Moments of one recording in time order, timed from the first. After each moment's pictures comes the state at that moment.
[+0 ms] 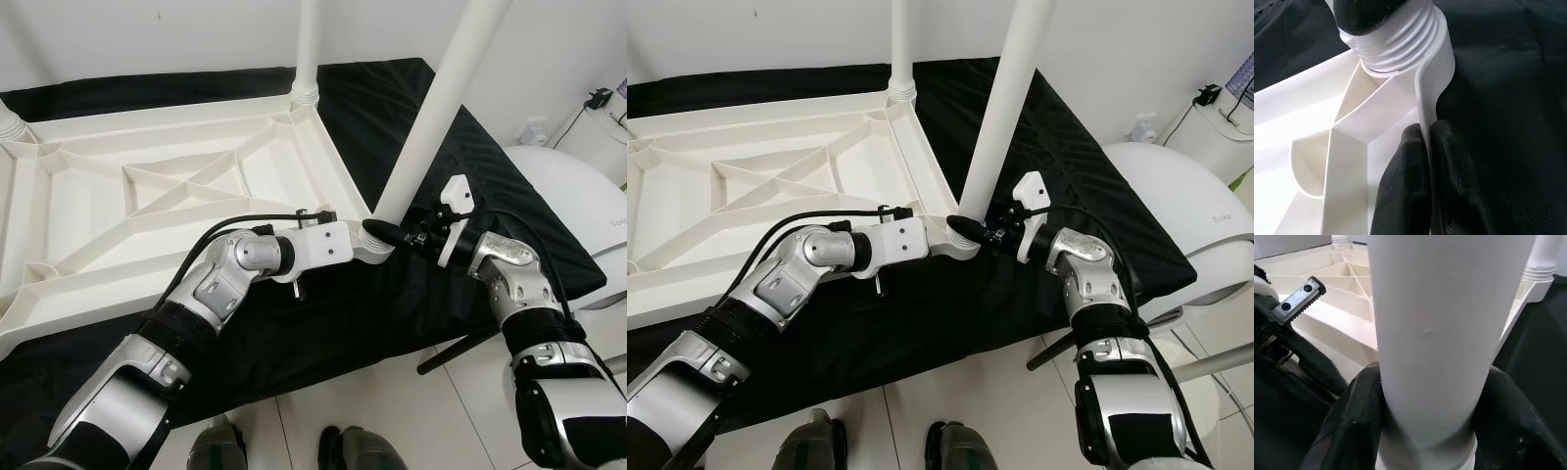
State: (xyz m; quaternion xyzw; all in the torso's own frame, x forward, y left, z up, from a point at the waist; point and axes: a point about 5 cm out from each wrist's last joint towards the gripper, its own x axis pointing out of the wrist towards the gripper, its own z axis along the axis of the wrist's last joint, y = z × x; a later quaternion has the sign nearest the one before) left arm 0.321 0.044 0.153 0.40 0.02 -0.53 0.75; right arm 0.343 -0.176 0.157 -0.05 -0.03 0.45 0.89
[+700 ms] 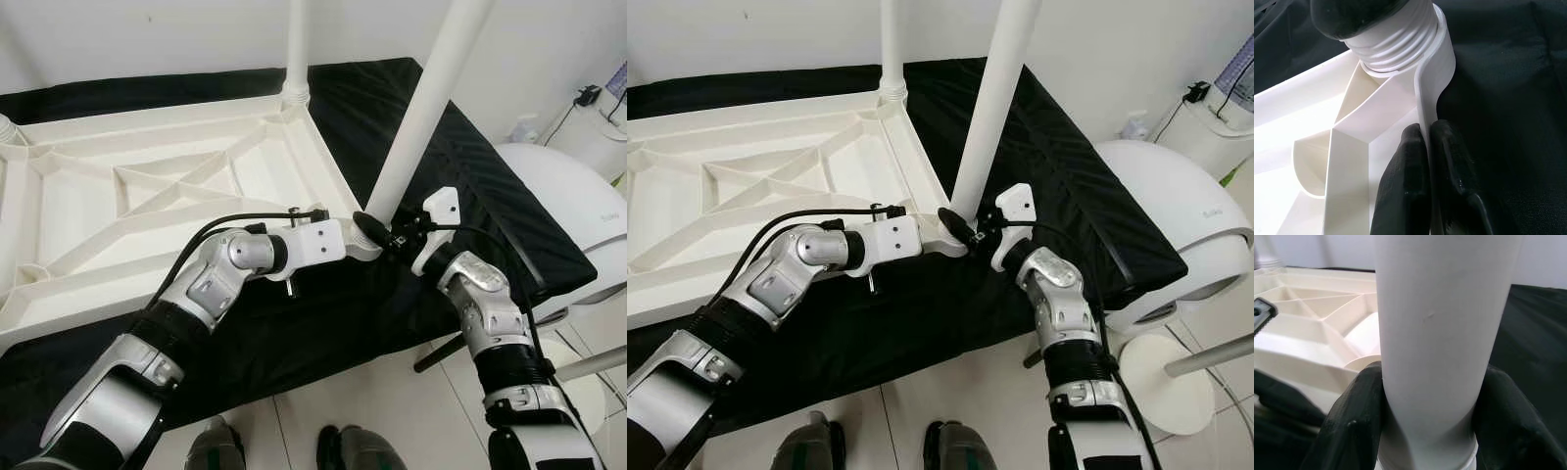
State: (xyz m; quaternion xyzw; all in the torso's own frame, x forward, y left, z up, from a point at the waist) left arm 0.322 0.047 0.152 0.40 0.02 -0.52 0.75; right arm 0.324 -0.141 0.147 0.00 -0.07 0.32 0.94
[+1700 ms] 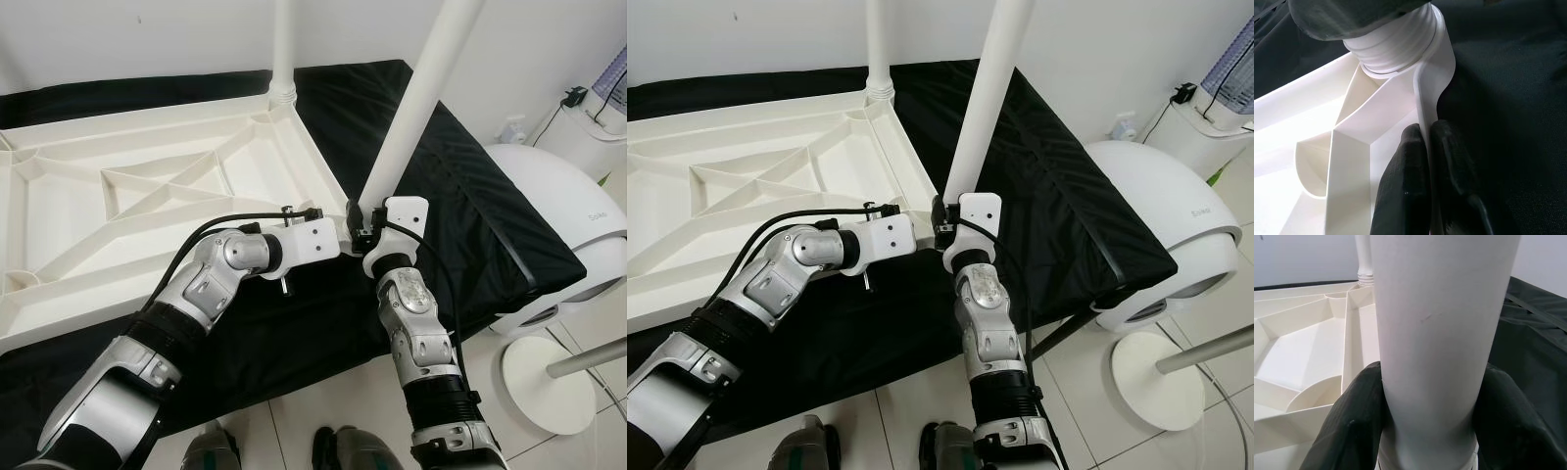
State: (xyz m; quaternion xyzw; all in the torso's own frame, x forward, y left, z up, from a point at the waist) left arm 0.322 0.051 0.149 0.40 0.03 -0.52 0.76; right arm 0.315 -0.096 0.145 0.07 -0.05 0.05 0.99
